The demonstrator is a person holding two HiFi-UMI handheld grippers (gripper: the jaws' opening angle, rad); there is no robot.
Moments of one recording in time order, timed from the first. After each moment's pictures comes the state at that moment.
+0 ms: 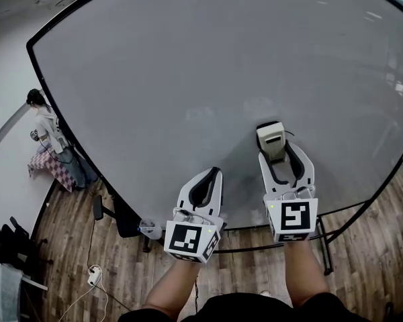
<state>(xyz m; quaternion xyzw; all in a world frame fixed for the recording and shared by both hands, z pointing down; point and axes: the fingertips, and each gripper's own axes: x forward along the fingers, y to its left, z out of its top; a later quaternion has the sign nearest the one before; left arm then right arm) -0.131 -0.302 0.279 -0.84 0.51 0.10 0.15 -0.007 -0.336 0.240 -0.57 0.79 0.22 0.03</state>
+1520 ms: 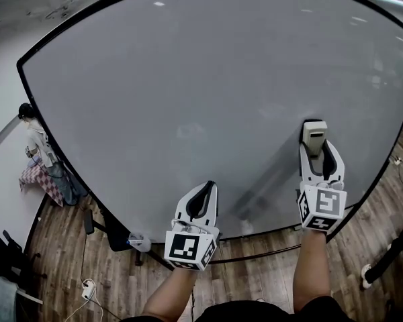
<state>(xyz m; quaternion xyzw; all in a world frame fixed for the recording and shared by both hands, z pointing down) -0.095 -0.310 0.290 -0.85 0.50 0.10 0.14 0.162 -0.350 0.221 -0.69 0.69 0.20 0.06</state>
